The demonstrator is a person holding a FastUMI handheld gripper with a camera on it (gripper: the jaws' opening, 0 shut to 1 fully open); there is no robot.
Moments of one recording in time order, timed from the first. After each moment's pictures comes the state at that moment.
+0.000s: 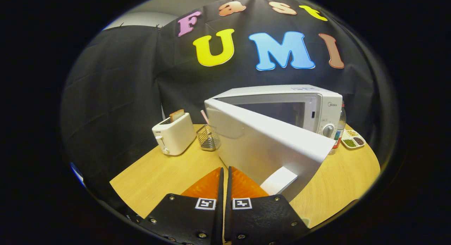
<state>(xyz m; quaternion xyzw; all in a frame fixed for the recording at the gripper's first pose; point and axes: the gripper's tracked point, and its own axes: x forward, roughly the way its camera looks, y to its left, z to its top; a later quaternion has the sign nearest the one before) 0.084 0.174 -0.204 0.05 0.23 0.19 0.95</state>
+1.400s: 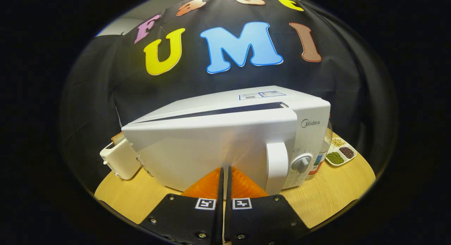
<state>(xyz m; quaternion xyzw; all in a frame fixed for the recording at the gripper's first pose) 0.256 0.070 -0.224 0.08 0.22 0.08 0.97</state>
